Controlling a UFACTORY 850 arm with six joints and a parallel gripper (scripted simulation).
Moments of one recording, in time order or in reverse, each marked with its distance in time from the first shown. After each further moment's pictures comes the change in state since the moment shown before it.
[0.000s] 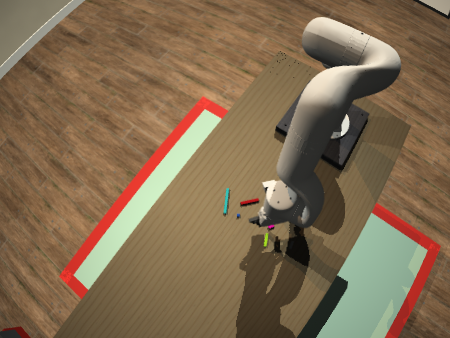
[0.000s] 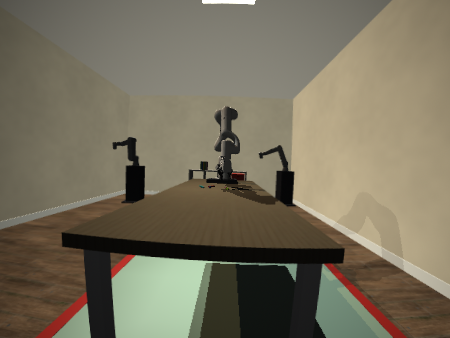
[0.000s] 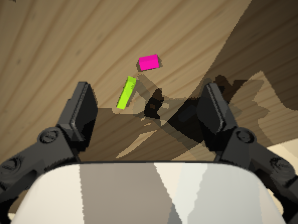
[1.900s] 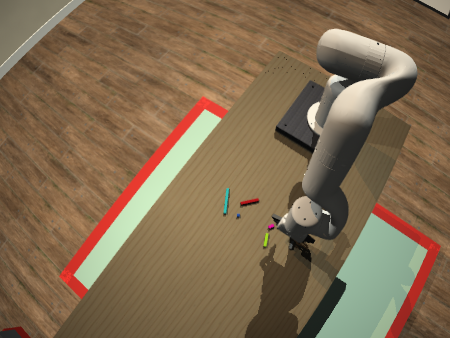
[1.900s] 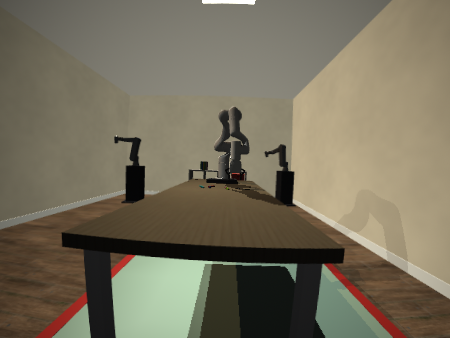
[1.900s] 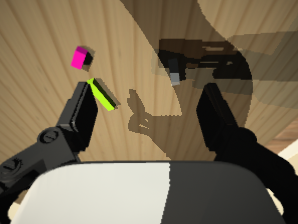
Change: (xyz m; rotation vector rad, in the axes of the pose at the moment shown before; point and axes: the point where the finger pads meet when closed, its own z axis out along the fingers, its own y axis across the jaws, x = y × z) arm -0.058 0.056 0.000 -0.004 -0.001 0.800
